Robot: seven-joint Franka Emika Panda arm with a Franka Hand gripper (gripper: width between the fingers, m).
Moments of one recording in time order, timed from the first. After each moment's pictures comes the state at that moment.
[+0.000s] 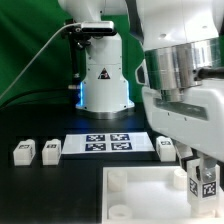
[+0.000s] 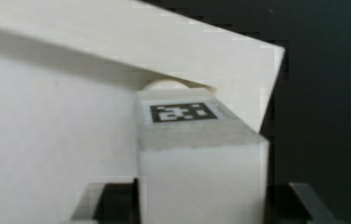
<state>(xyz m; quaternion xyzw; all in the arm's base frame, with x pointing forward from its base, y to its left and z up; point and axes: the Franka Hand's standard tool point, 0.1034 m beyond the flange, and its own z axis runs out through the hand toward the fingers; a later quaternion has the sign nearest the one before) 0.627 0.104 0.084 -0.75 0.66 0.00 0.10</state>
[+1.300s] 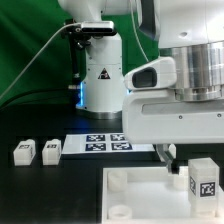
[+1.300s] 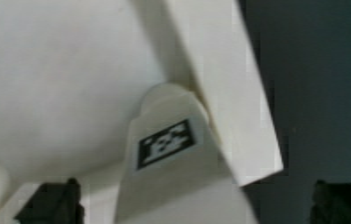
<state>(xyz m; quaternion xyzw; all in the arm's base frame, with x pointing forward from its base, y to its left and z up) 0.627 0.112 0.078 -1.00 0.06 -0.02 0.05</state>
